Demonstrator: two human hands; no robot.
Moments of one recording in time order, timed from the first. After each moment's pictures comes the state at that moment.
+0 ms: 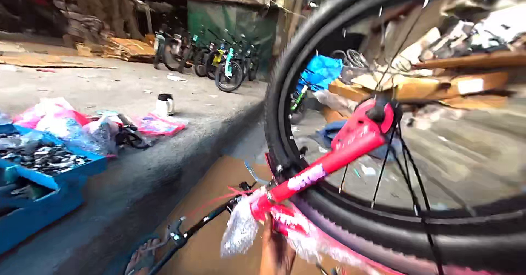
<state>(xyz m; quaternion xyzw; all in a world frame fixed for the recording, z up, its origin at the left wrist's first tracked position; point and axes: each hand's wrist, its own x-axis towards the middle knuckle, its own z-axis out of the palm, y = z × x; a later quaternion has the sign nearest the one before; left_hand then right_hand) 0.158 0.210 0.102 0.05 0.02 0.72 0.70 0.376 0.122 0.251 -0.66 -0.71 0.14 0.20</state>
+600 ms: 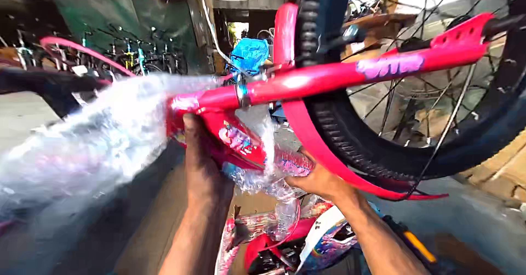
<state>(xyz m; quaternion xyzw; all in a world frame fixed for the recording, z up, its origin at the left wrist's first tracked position) 0.216 0.125 0.368 0.48 0.01 0.75 0.45 0.428 0.094 0.318 -0.47 -0.72 0.08 0.50</state>
